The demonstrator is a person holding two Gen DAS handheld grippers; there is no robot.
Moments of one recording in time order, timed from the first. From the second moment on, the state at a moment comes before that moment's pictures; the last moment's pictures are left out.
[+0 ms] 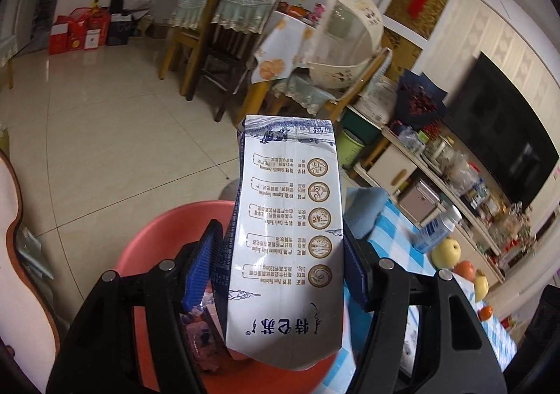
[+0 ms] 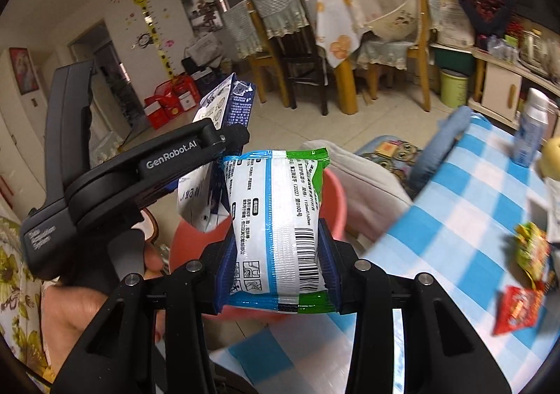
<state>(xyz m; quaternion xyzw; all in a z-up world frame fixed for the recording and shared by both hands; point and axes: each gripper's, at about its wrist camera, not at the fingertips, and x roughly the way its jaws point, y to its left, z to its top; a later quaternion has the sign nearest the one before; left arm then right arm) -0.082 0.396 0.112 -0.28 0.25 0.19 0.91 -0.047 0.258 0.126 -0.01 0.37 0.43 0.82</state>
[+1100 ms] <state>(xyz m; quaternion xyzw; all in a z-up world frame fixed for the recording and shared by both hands) -0.056 0.338 0.119 -0.17 0.25 0.18 0.93 -0.068 0.156 0.080 -0.01 0.39 0.30 0.87</state>
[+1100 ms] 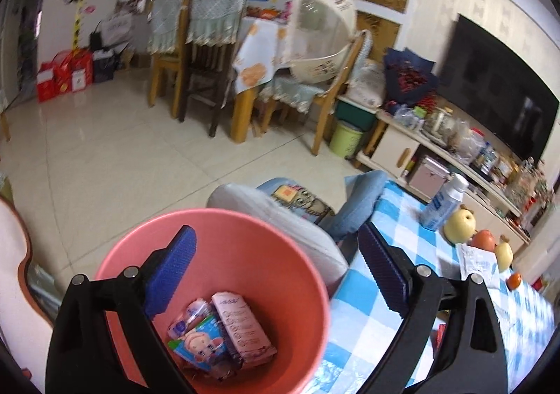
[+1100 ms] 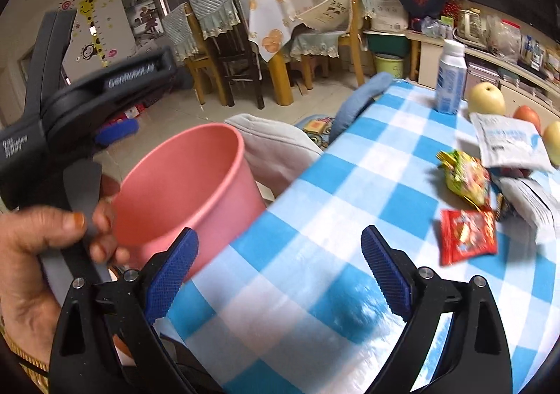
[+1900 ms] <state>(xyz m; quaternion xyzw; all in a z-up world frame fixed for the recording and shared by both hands) -0.040 0.259 0.120 -0.10 0.22 0.07 0.97 -0.088 0.070 0.086 0.04 0.37 0.27 0.89</state>
